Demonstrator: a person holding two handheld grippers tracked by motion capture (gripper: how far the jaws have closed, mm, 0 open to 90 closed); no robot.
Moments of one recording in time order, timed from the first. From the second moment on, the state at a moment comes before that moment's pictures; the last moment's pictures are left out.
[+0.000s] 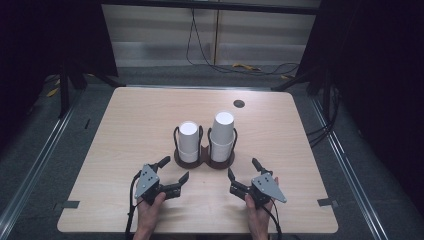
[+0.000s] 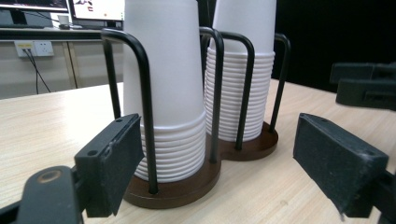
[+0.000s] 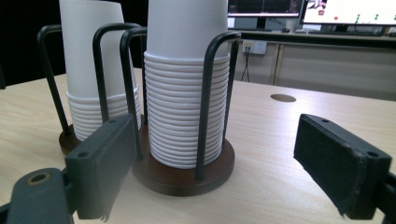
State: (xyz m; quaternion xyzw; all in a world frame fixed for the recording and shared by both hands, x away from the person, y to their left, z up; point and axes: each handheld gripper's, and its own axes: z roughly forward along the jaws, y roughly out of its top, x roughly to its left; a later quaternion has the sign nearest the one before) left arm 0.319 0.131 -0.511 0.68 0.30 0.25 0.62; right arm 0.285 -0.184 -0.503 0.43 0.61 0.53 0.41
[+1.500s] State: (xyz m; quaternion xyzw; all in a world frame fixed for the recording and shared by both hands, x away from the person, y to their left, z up) left arm 0.342 0.149 -0.465 0.70 0.27 0.20 0.63; right arm 0.282 -0.187 -0.503 0.42 0.61 0.55 0.38
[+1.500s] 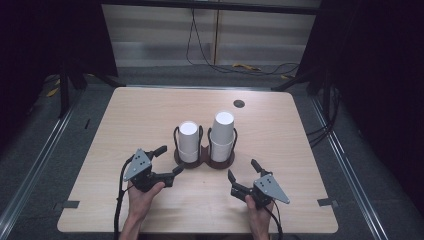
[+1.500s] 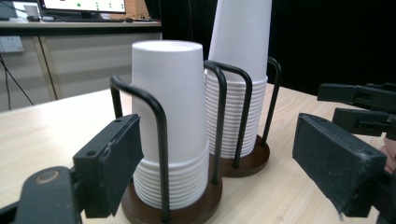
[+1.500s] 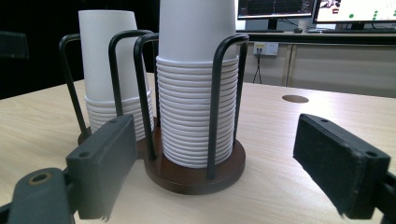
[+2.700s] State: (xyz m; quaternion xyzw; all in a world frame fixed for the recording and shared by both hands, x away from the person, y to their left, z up) left arm 0.386 0.148 -0.400 0.74 0.24 0.16 0.60; right arm 0.282 -0.187 -0.503 0.42 0.61 0.55 0.38
